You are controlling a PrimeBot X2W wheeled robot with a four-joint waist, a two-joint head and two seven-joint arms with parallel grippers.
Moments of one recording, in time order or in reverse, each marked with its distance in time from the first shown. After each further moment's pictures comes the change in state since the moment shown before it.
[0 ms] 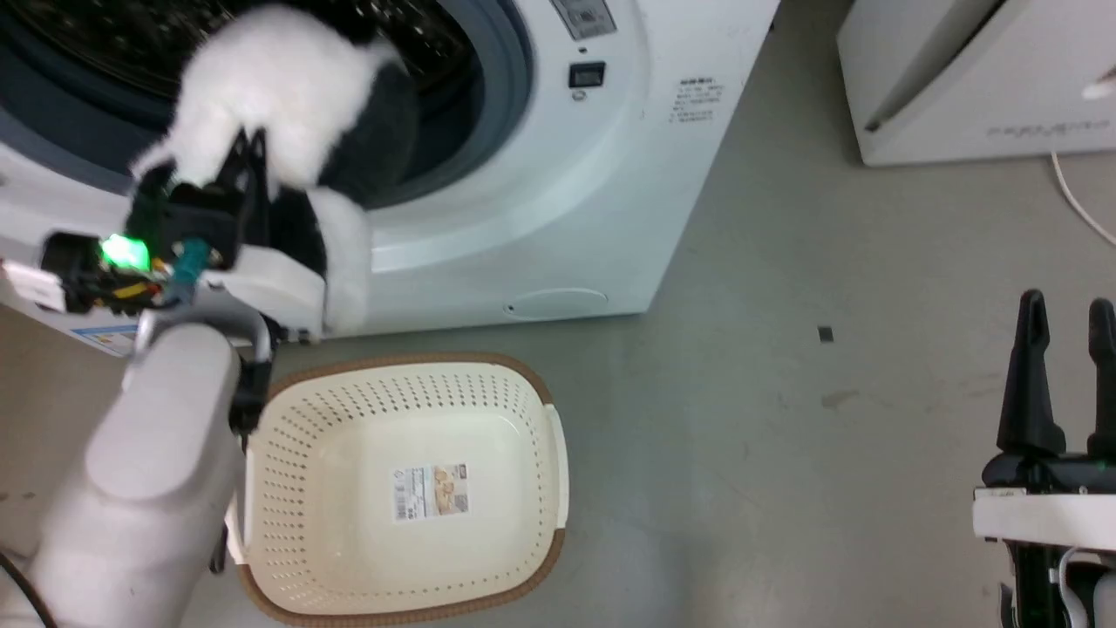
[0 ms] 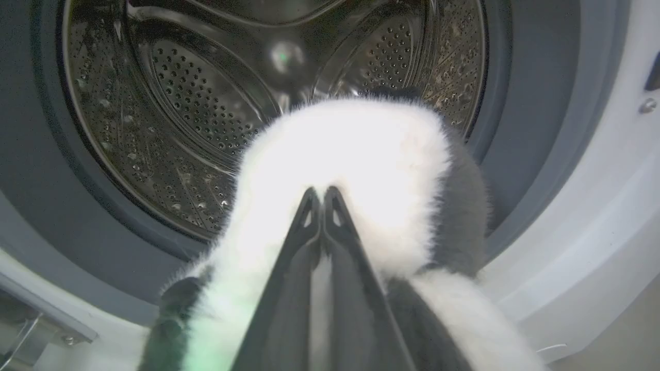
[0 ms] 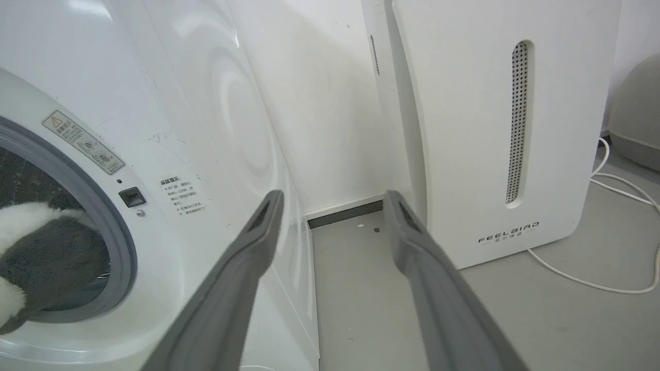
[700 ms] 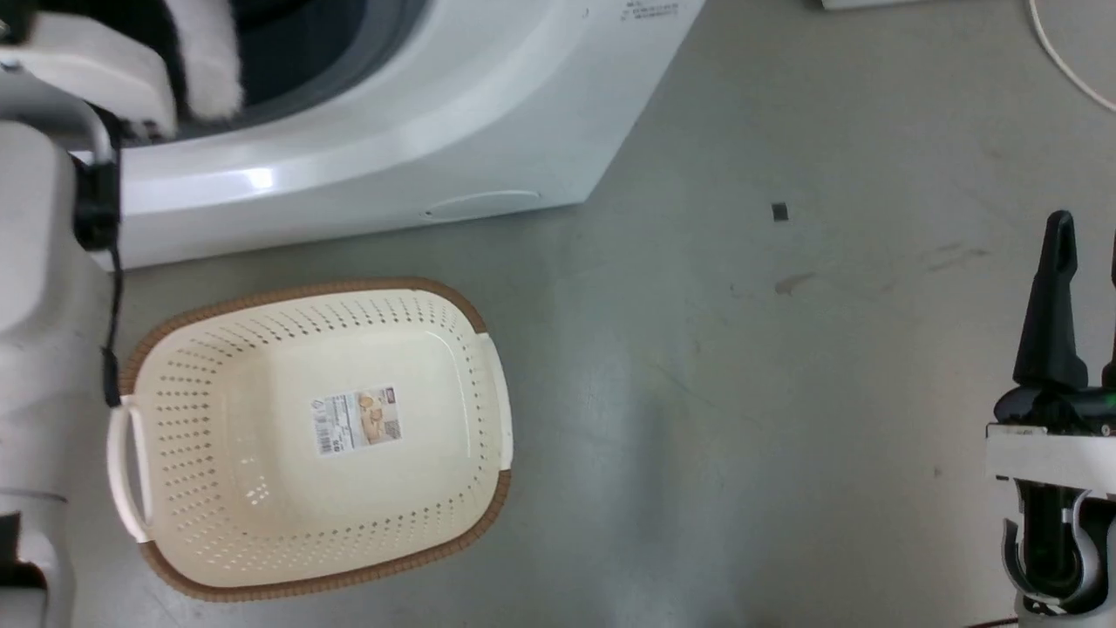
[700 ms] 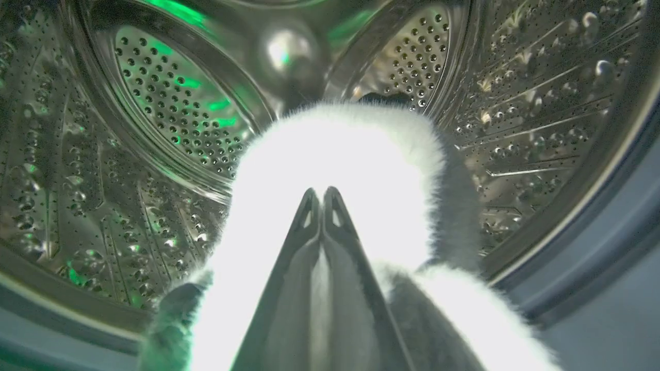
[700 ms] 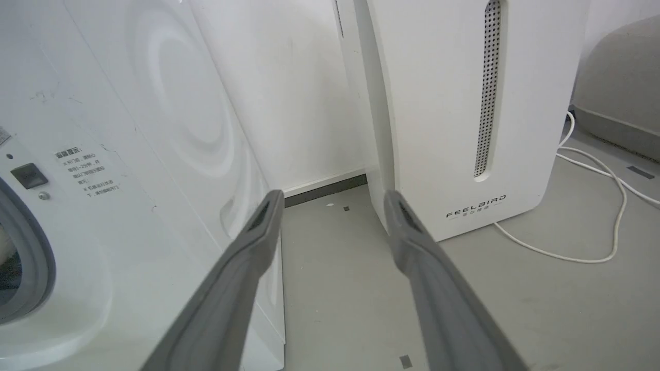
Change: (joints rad) left arm -0.331 0.065 0.107 0.125 0.046 -0.051 0.000; right arm -0.119 0.000 0.010 -0.012 0.048 0.000 0.000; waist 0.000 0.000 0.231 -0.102
